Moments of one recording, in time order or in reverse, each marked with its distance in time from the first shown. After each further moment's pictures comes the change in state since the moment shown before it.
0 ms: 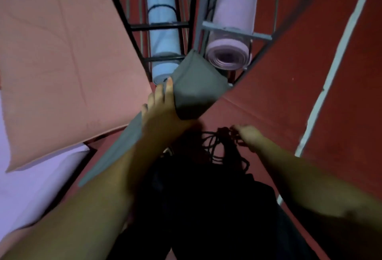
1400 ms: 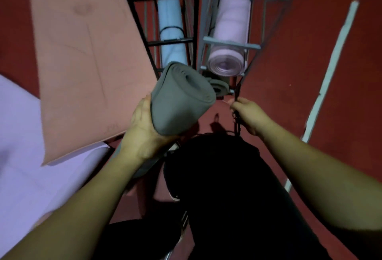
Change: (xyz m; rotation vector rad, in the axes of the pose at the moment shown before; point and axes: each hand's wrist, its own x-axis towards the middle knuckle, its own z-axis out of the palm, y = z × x) left_hand -0.071 -0.034 -0.097 -0.394 -0.089 0.002; right_hand -0.116 -0.062 -0.014 0.182 -0.058 -0.425
